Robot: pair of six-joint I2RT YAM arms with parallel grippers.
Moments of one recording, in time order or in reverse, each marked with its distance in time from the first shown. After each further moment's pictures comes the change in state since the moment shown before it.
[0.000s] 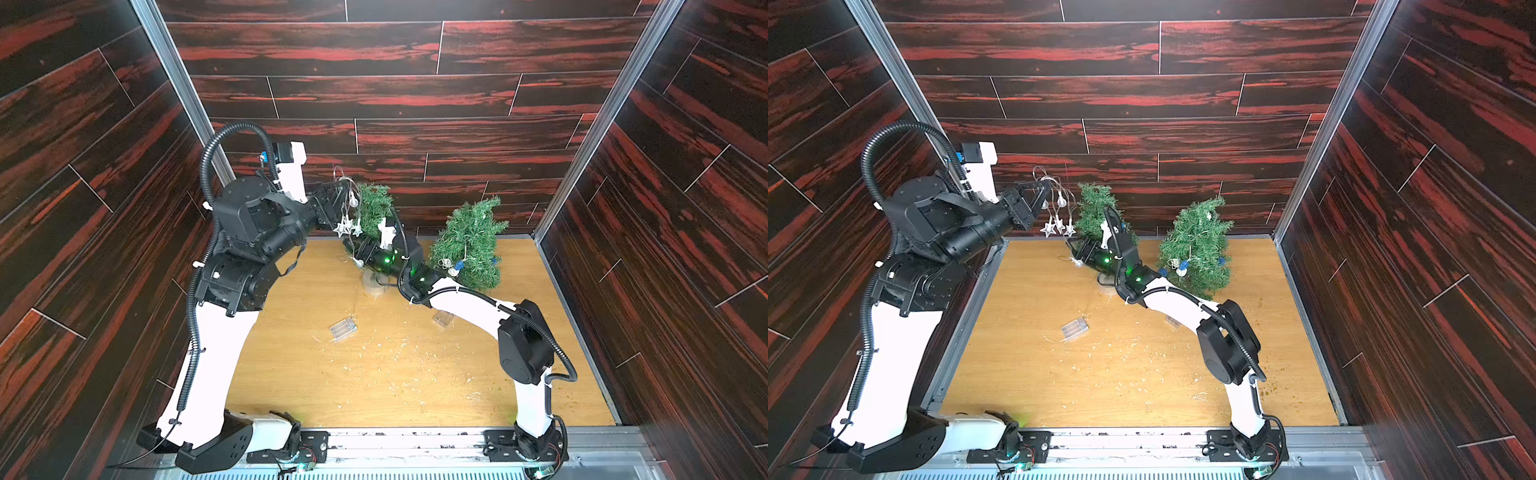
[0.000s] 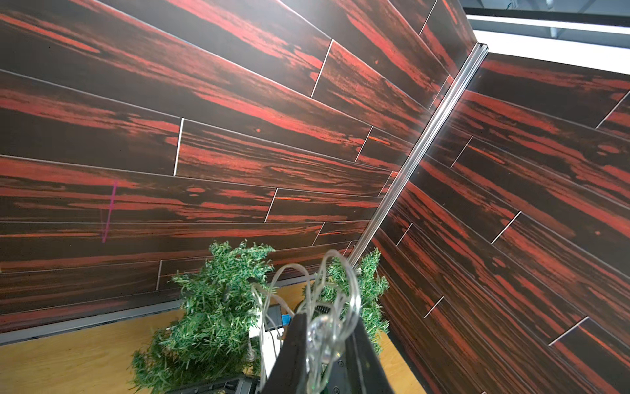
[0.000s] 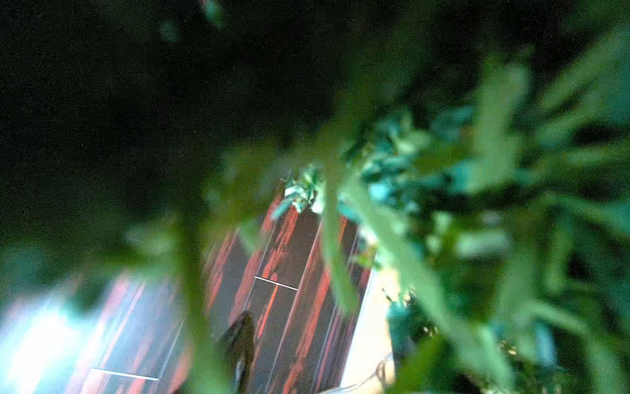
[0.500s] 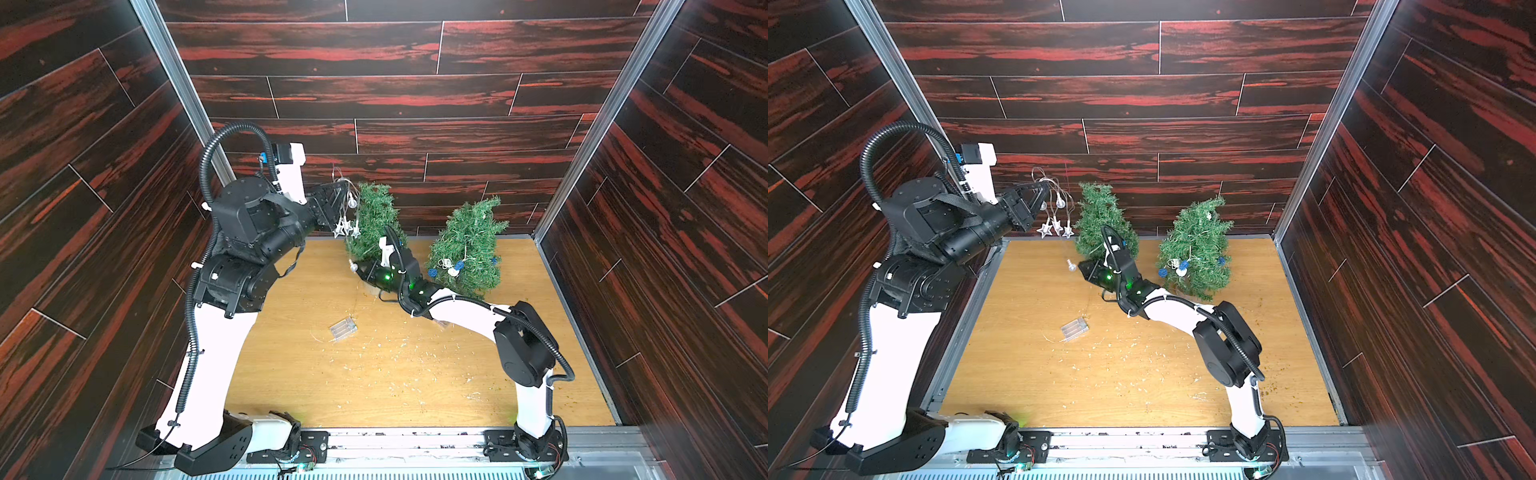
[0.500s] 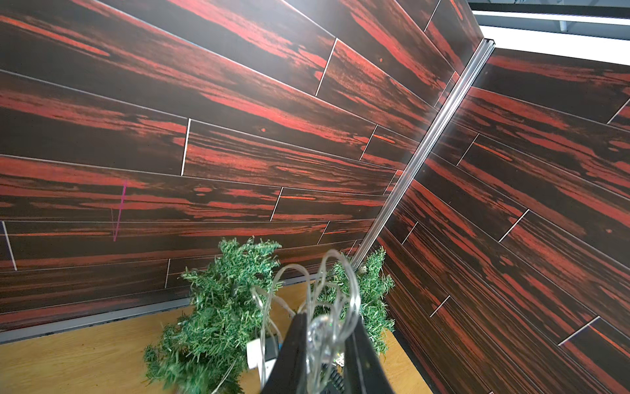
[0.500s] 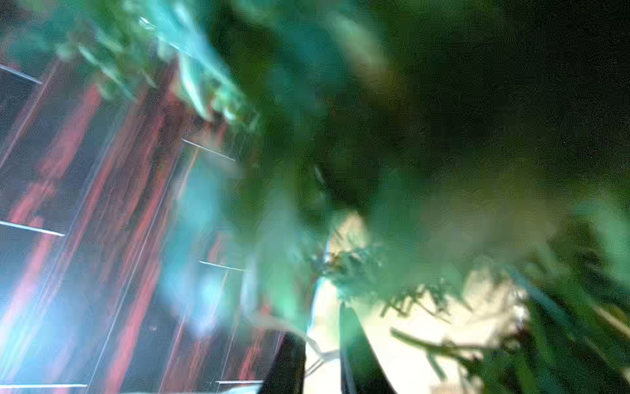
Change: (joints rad) left arm 0.000 0.000 0.000 -0.005 -0.010 0.008; right arm 0.014 -0.037 -0.190 -0.005 0.049 -0.049
